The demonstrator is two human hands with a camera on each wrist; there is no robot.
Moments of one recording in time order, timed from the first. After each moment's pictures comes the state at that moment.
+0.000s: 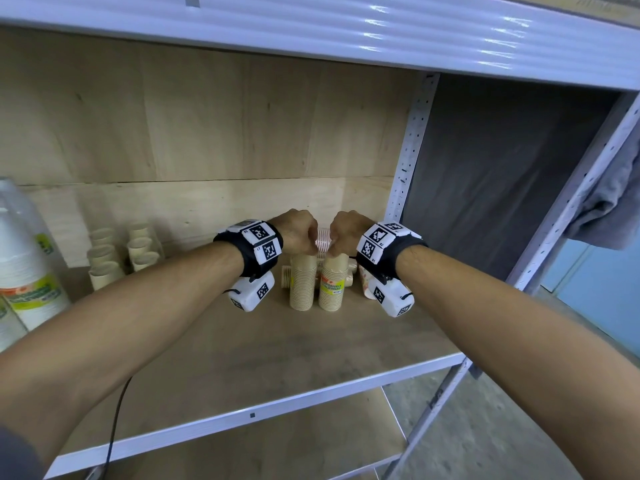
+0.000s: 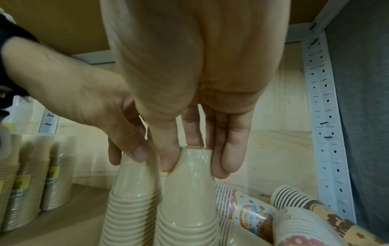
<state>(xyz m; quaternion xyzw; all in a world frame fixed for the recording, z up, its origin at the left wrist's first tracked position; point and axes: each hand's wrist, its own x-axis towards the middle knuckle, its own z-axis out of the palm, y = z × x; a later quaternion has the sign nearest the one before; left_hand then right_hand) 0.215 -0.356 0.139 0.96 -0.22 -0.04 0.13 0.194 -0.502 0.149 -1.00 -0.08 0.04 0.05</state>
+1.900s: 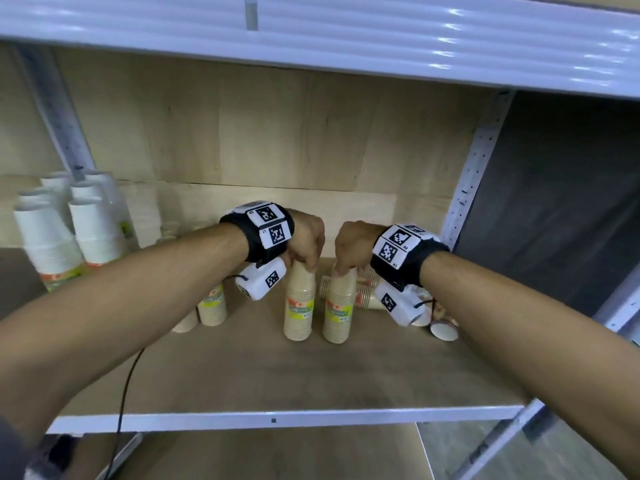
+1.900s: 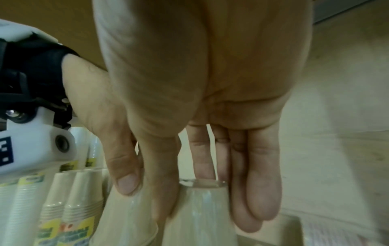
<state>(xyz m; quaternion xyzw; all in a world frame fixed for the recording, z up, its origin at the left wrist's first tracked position) 0.190 -0.310 0.185 0.97 -0.13 -0.19 0.04 0.203 -0.455 0.165 -0.97 -0.19 0.14 0.07</state>
